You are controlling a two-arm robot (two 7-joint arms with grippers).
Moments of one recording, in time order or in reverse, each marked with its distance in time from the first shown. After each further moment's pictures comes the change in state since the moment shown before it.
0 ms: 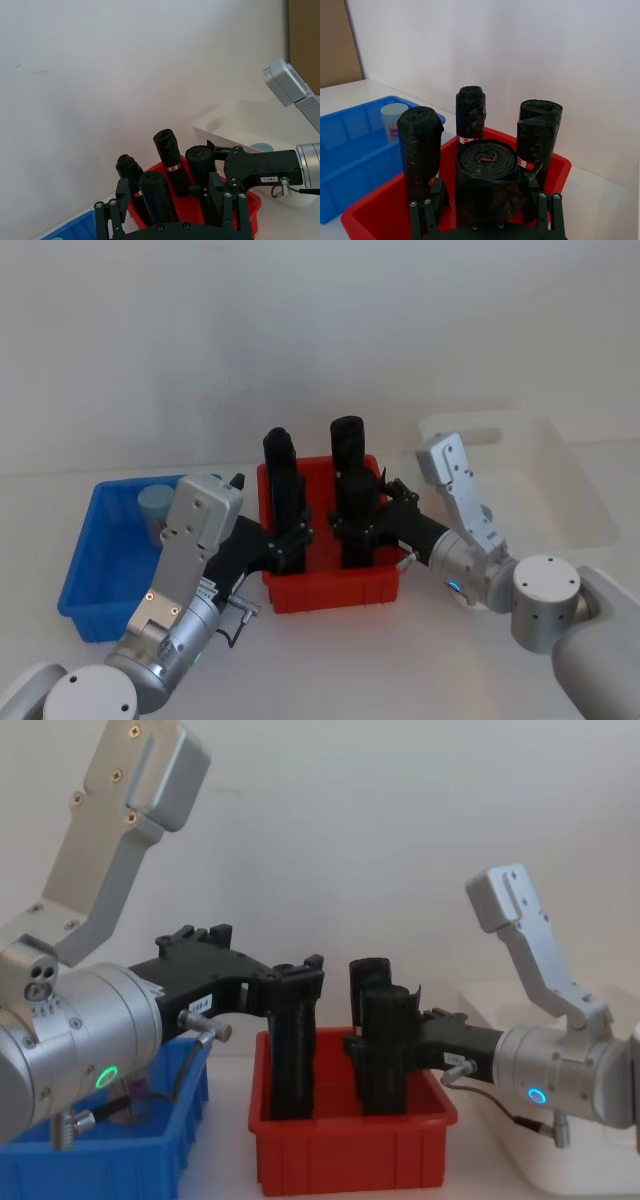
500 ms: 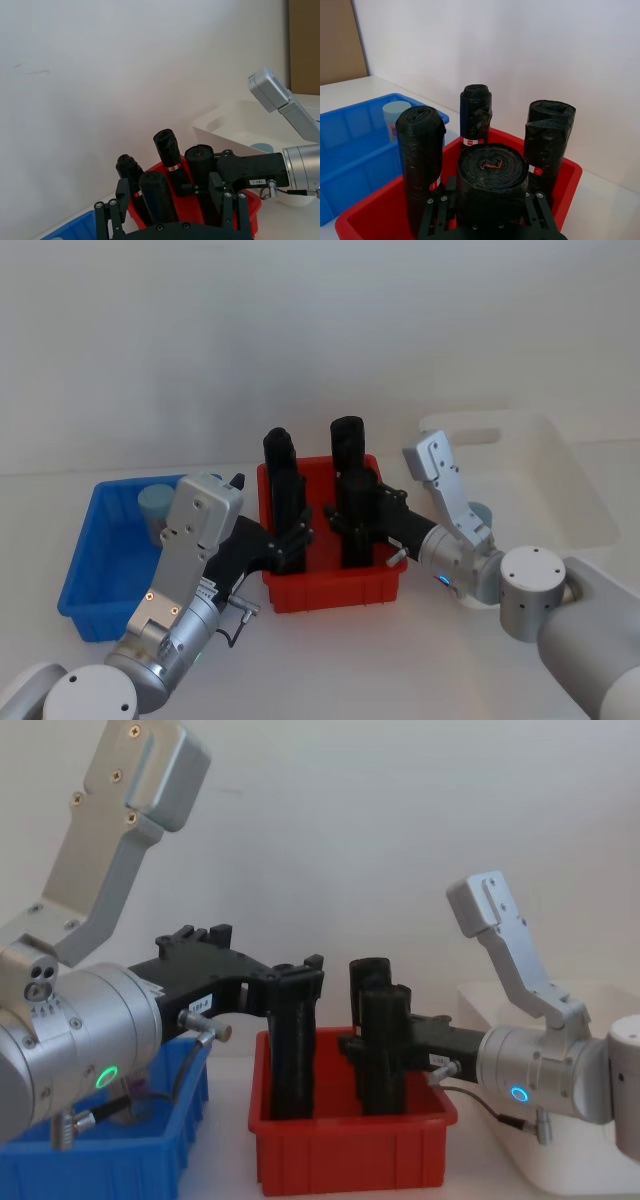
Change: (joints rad) left arm 0.000 0.000 0.000 0.000 0.000 0.000 0.000; right arm 0.122 -0.046 -0.005 0.230 -0.008 -0.097 0.031
